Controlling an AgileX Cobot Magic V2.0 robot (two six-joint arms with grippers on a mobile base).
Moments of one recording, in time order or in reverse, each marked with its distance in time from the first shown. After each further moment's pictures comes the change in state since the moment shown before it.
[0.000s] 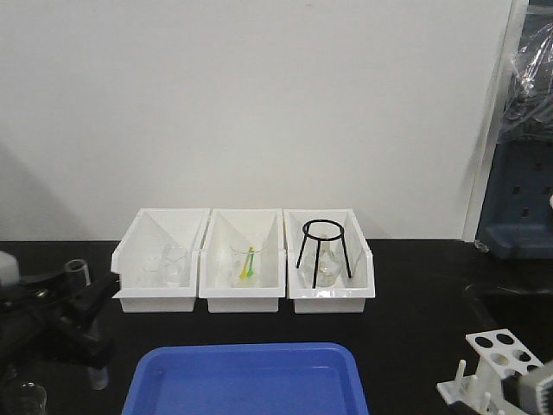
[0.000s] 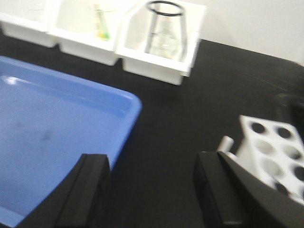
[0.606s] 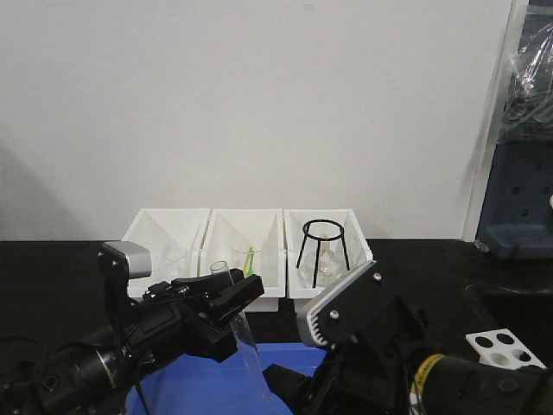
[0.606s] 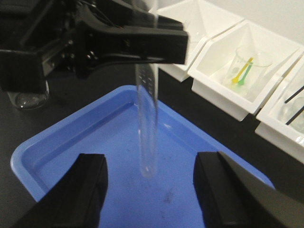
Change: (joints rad) left arm -0.206 0.386 -0.212 0.127 -0.373 -0.387; right arm 0.386 0.402 -0.460 0.001 0.129 -0.011
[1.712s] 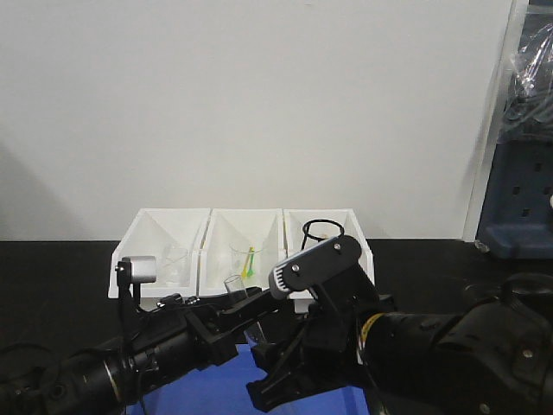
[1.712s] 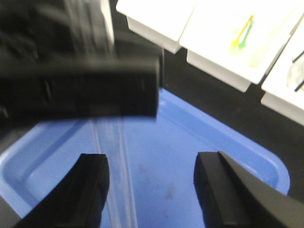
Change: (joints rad) left arm -0.004 0.019 -0.001 0.112 -0.057 -0.253; right arm -0.036 0.170 -0.186 0.017 0.124 0.091
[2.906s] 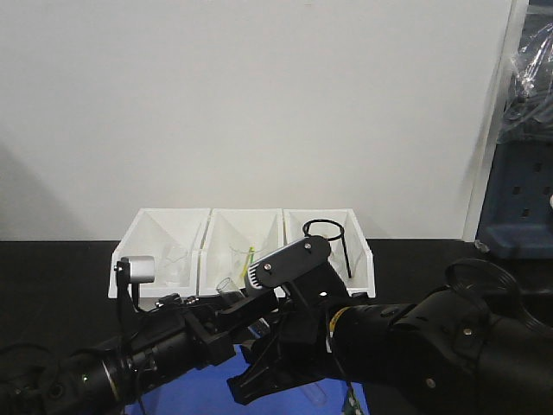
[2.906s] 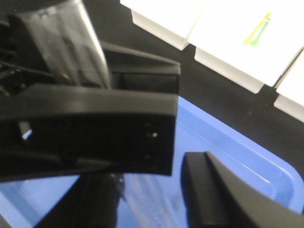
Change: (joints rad) left arm 0.002 0.004 0.000 0.007 -0.016 -0.002; right arm 0.001 0.104 -0.076 0.033 0.015 -0.042
